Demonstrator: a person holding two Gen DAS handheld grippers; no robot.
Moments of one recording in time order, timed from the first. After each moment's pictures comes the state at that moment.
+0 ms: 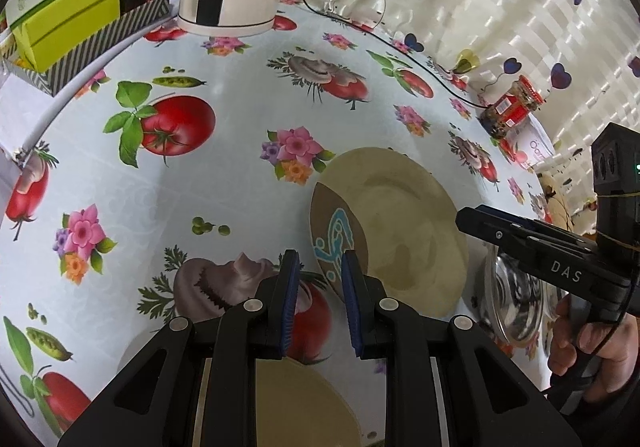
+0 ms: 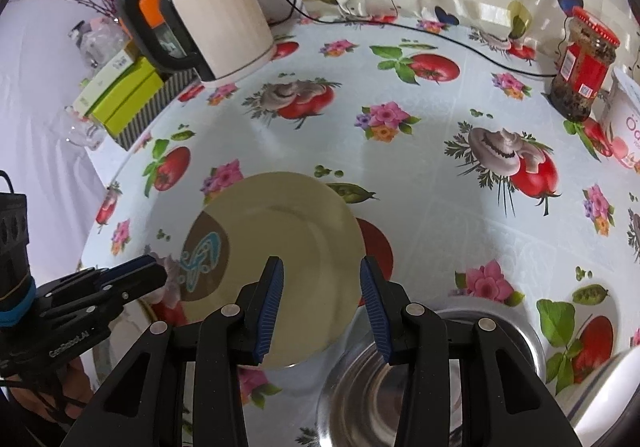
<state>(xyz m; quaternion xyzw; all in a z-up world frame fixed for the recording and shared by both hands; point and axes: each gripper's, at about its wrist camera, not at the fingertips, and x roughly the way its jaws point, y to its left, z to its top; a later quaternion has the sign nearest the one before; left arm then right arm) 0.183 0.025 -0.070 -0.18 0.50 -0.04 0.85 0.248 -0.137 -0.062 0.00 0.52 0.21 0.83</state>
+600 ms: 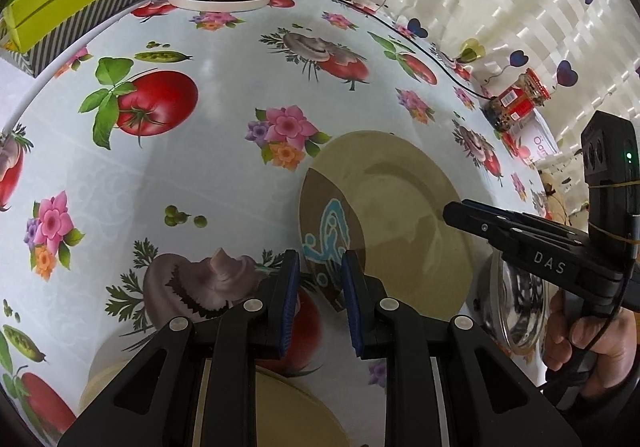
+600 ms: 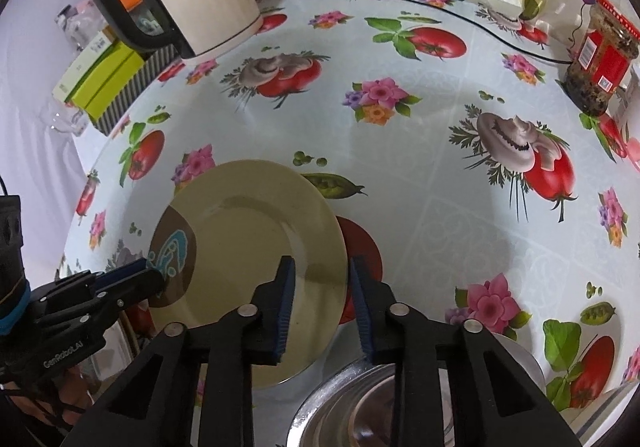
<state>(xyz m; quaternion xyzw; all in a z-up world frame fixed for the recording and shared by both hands) 0.196 0.019 -0.088 -0.19 0.52 -0.05 0.83 0.268 -0.133 -0.084 -0.02 0.55 0.21 0.81</state>
